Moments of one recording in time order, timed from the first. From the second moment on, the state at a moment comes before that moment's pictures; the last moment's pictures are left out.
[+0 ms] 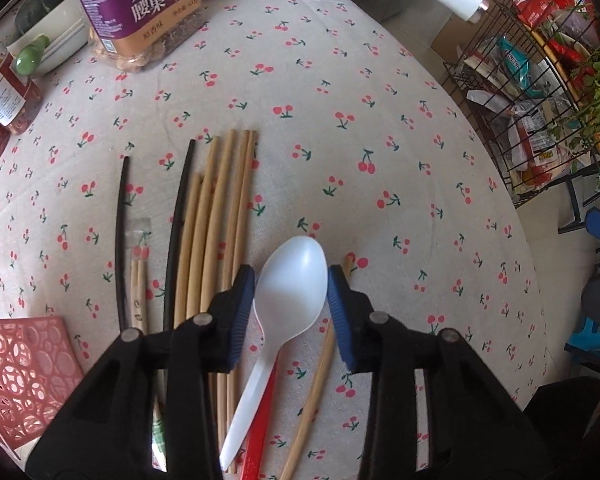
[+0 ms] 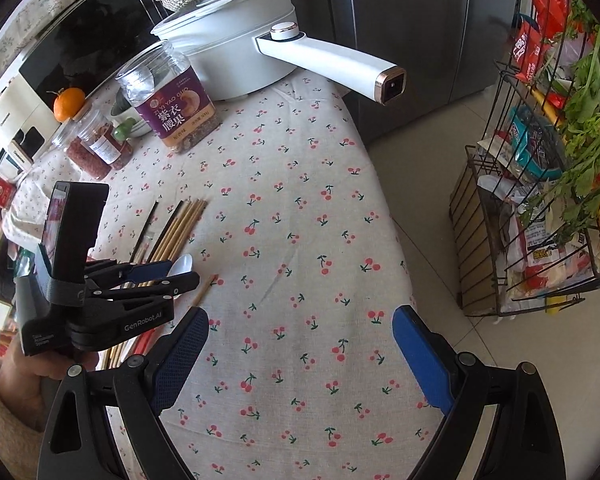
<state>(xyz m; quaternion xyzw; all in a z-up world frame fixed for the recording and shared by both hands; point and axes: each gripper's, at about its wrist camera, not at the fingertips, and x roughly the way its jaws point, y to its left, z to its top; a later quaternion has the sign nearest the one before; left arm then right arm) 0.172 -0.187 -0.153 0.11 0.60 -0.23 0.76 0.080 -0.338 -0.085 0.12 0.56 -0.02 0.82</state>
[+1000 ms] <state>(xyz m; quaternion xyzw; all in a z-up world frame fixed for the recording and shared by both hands) 0.094 -0.008 -0.035 -0.08 0.43 -0.19 0.88 0.152 -0.242 -0.159 0.15 0.62 0.09 0.77</state>
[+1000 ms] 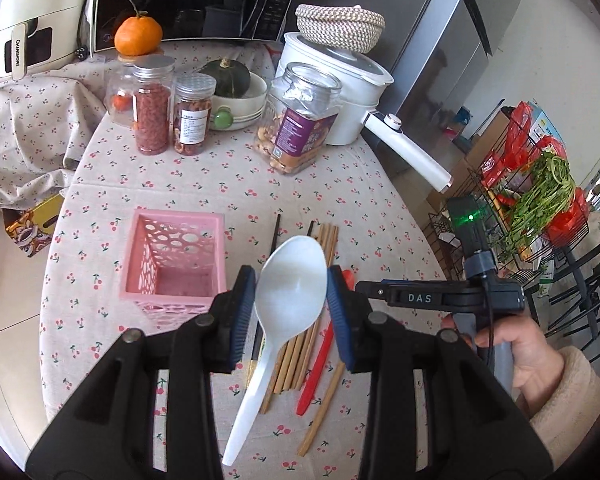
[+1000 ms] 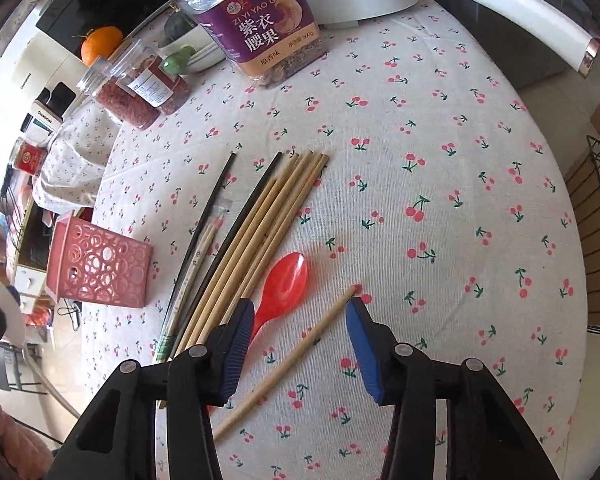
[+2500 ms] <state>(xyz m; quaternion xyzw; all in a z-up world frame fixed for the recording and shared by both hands) 0.150 0.052 -0.012 -0.23 0.22 -0.19 0.93 0.163 -0.210 -0.141 0.07 0.55 0.12 0.83</state>
